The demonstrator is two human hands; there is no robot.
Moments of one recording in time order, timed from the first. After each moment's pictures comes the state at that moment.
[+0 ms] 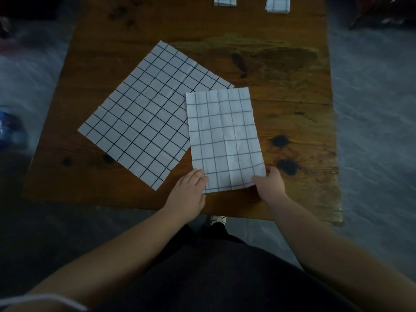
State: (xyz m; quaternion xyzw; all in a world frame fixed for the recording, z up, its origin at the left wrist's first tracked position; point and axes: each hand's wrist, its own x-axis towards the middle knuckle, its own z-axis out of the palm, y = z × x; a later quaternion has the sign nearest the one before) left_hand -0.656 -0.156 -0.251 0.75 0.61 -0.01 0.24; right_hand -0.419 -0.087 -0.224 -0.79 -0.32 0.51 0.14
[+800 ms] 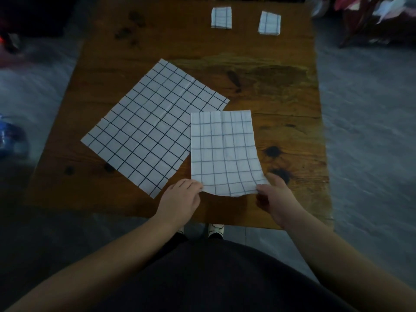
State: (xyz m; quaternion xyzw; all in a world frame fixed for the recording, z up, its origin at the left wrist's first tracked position) left_hand -0.660 -0.153 -0.220 0.75 0.63 0.09 0.21; right_hand -0.390 -0.098 -0.182 -0.70 -0.18 0.65 0.24
